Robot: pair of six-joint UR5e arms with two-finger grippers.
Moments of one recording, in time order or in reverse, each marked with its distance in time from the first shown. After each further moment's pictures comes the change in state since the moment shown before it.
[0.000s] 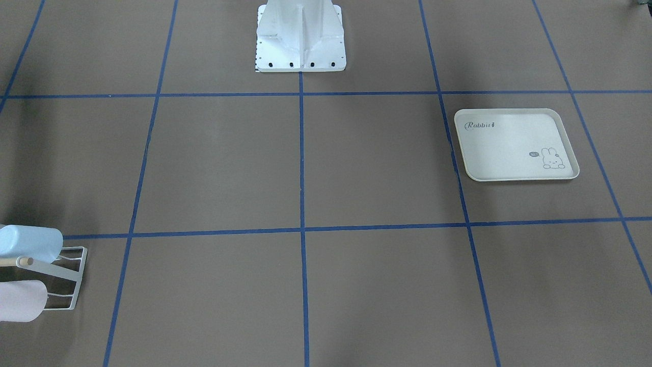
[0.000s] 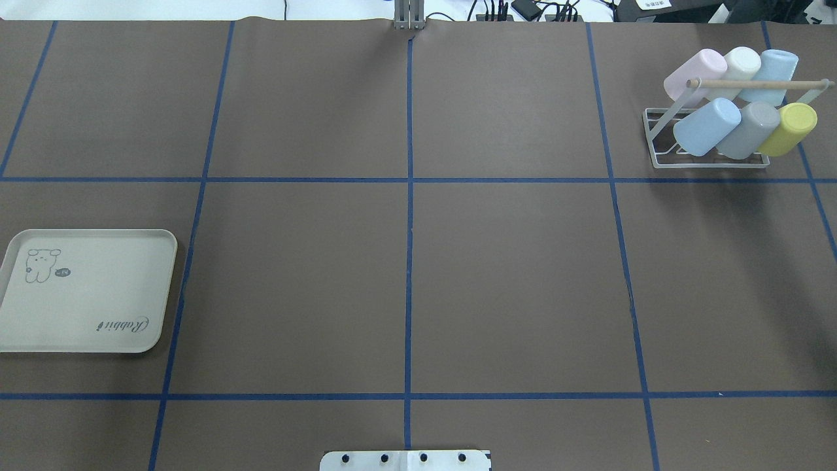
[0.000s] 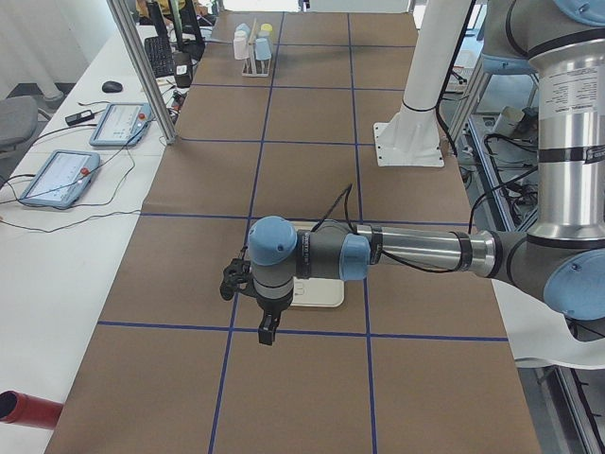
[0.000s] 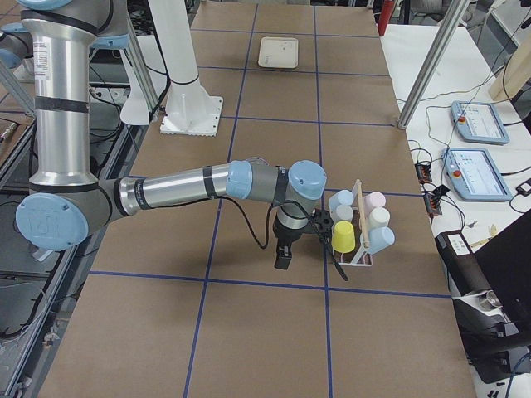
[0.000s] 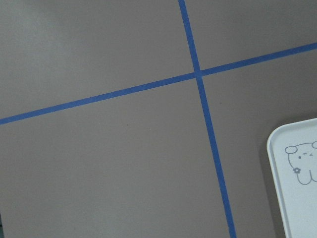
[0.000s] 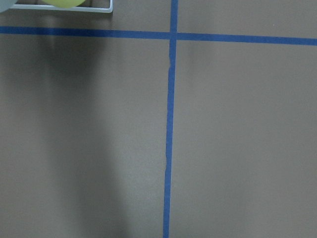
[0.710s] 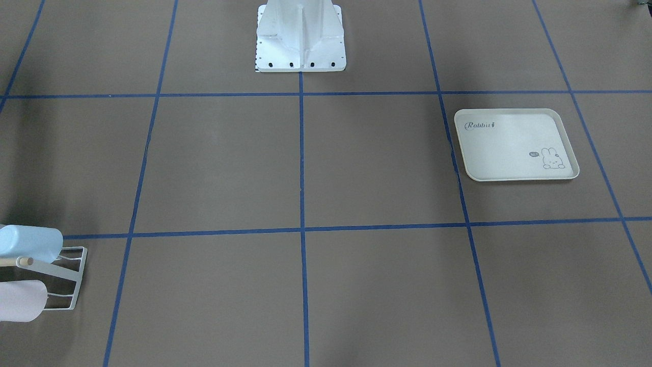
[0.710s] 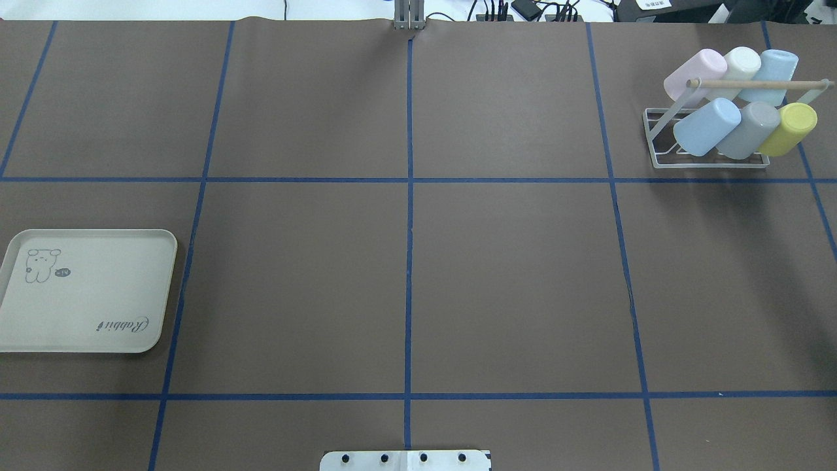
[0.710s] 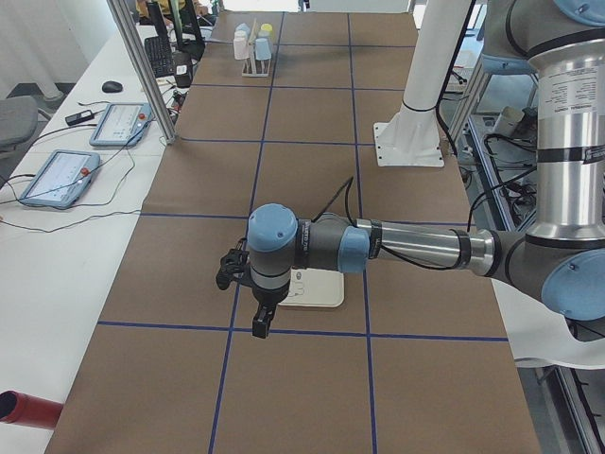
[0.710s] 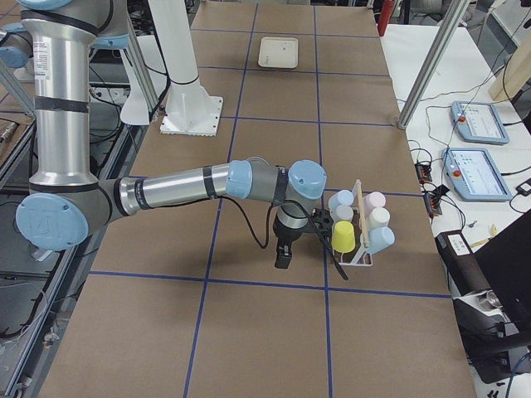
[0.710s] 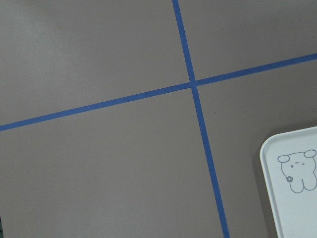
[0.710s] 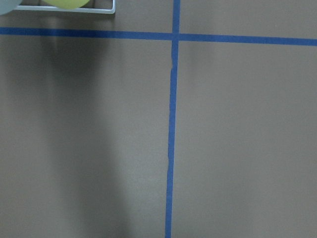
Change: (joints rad) left arm 0.002 -0.009 -0.030 -0.021 0.036 -0.002; right arm 0.000 0.001 0.002 0.000 0.007 0.001
